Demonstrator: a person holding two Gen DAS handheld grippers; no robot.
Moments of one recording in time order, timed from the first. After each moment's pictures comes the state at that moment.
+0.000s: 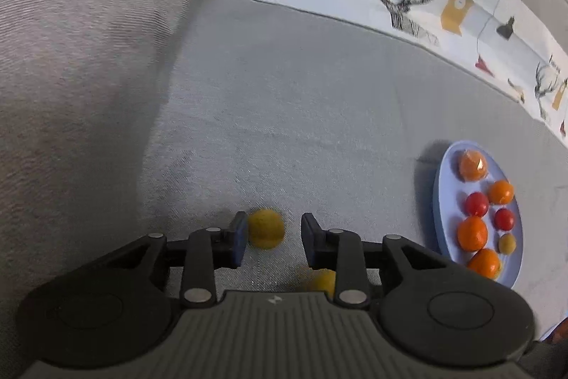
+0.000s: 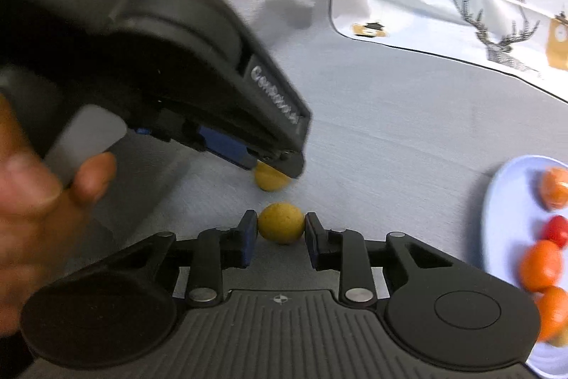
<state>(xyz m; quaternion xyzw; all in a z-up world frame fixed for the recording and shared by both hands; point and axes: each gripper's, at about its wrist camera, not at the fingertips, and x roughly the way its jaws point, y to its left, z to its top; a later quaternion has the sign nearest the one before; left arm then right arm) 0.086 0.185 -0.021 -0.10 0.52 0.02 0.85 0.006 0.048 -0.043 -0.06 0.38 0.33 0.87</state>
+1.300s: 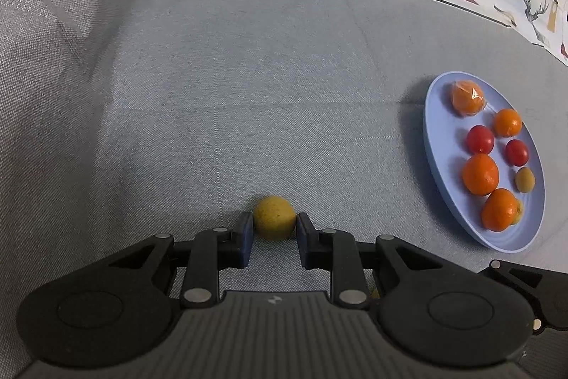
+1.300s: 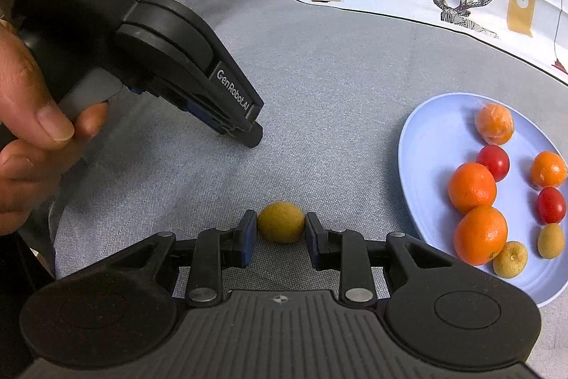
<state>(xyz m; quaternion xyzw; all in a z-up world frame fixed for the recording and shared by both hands) 0.090 0.141 -0.038 0.00 0.55 -0.01 0.84 -0.007 0.000 -0.056 -0.06 0.41 0.30 0.86</state>
